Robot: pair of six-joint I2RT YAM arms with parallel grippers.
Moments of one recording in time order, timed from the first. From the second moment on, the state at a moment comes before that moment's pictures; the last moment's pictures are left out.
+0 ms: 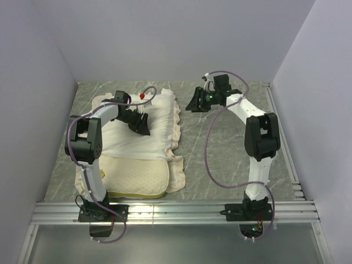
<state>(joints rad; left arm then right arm) -0.14 1.98 1.39 -0.68 0.77 0.43 0.25 2.03 1.60 -0.39 -0.75 0.38</state>
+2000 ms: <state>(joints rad) -0.20 2.16 1.47 -0.17 0.71 -0.41 0.27 2.19 1.79 -0.70 -0.65 0.19</state>
